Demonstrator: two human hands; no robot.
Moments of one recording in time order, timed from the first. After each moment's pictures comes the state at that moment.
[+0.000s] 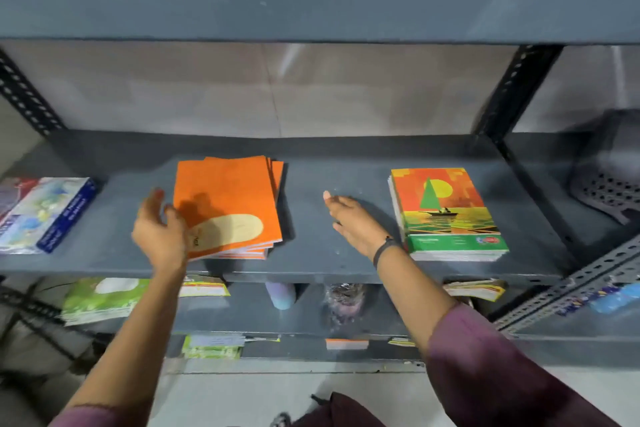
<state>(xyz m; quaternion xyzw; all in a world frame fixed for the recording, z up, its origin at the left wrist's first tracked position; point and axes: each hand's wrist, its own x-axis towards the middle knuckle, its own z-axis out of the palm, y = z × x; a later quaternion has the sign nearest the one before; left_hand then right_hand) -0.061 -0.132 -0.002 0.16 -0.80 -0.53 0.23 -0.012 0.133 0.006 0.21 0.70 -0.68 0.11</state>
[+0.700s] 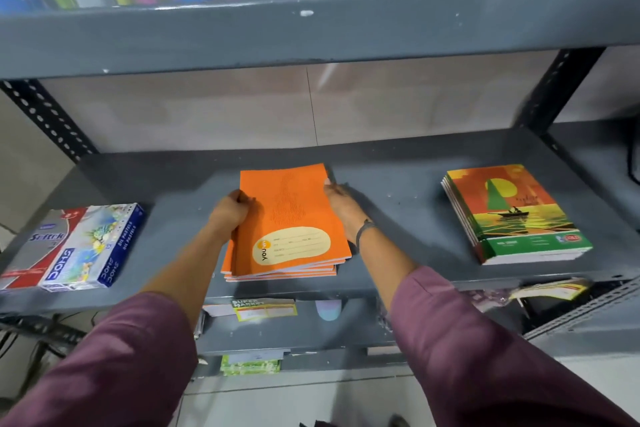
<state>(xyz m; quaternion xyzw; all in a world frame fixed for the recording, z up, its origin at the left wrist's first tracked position) -0.185 -0.159 -0.011 0.05 -0.91 -0.39 -0.15 -0.106 0.031 -0.002 0.27 0.67 -0.69 0.08</state>
